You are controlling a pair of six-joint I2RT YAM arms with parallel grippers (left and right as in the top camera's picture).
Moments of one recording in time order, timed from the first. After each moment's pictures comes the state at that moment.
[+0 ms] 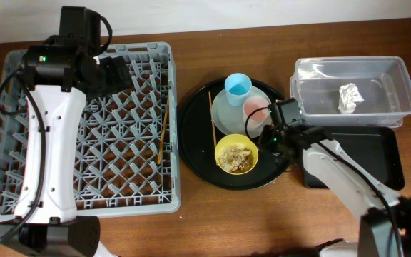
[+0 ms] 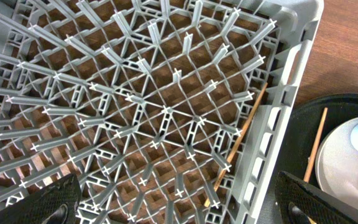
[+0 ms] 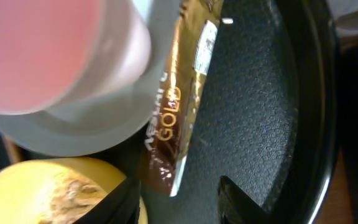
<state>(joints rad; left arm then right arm) -0.12 1.79 2.07 -1.41 -0.17 -0.39 0.26 1.53 0.89 -0.52 0.04 0.60</state>
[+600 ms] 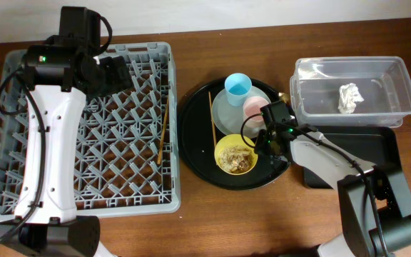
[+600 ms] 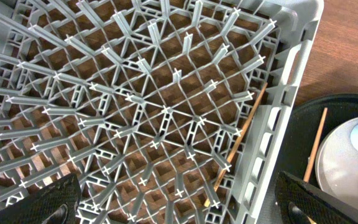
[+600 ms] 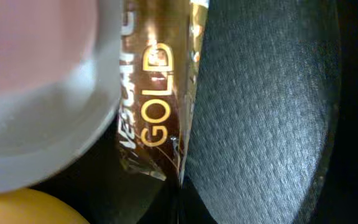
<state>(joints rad) -0.12 1.79 2.07 -1.41 -0.17 -0.39 0.27 1.69 0.88 -0.46 0.04 0.62</state>
